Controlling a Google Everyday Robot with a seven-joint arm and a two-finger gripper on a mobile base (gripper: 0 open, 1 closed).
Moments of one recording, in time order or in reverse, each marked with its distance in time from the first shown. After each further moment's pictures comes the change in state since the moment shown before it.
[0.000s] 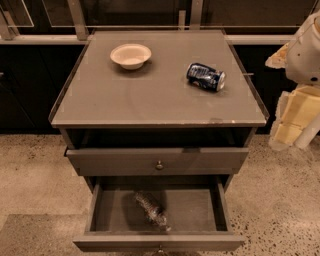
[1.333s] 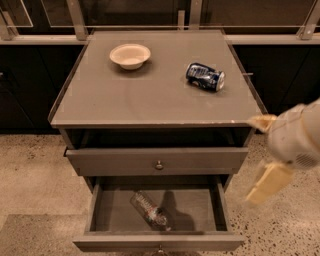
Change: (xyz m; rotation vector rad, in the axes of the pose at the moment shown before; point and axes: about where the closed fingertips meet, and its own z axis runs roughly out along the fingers) arm 0.010 0.068 0.091 -0.033 -0.240 0.076
